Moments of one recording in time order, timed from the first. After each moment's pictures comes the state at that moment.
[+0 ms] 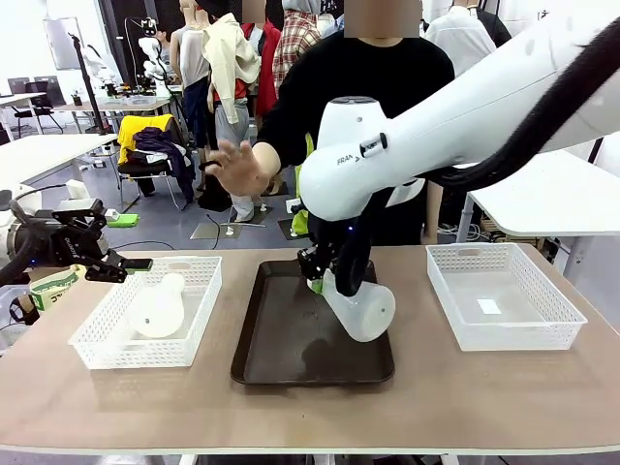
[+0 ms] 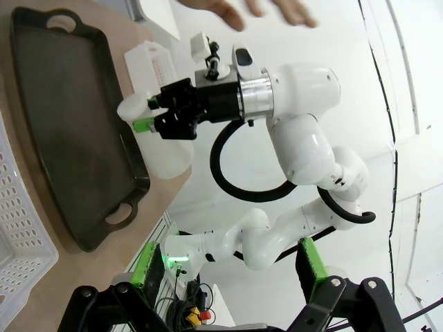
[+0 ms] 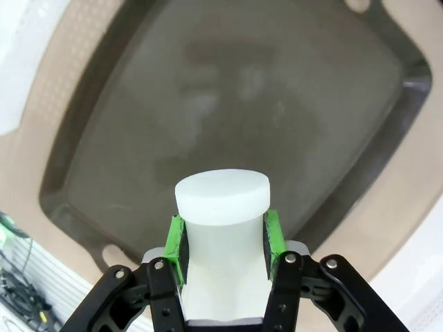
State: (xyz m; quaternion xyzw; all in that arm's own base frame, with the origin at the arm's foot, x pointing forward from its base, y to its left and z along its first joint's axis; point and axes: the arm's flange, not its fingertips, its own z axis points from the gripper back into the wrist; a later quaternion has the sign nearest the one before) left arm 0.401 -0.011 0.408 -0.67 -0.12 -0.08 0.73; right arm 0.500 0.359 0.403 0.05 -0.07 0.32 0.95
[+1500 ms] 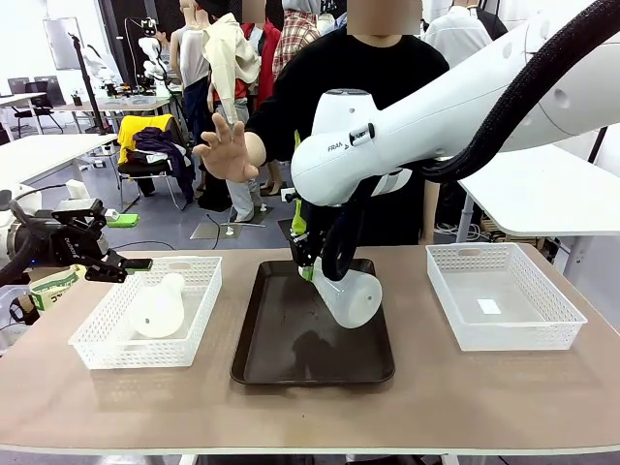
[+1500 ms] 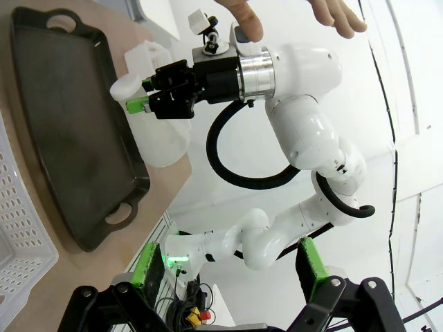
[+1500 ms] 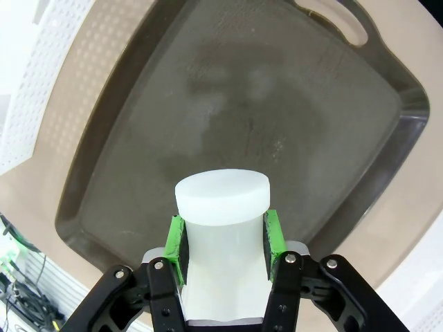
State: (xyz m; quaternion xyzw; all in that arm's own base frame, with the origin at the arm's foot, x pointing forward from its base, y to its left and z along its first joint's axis) left arm 0.401 -0.011 0.408 -0.67 -0.12 -0.08 0.73; right arm 0.526 0.370 0.411 0.06 -0.08 0.30 0.95
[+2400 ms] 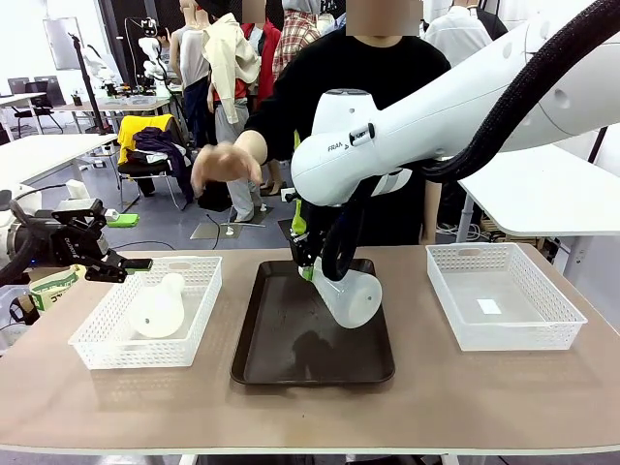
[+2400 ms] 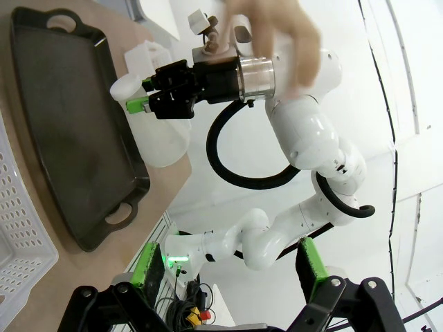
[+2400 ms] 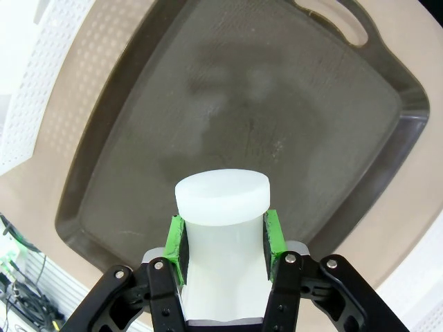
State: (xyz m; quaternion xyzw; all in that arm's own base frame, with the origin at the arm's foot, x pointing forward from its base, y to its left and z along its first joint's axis) left arm 0.401 -0.011 0.408 -0.67 -0.12 -0.08 0.73; right arm 0.526 0.370 0.411 0.06 -0.08 0.30 0.95
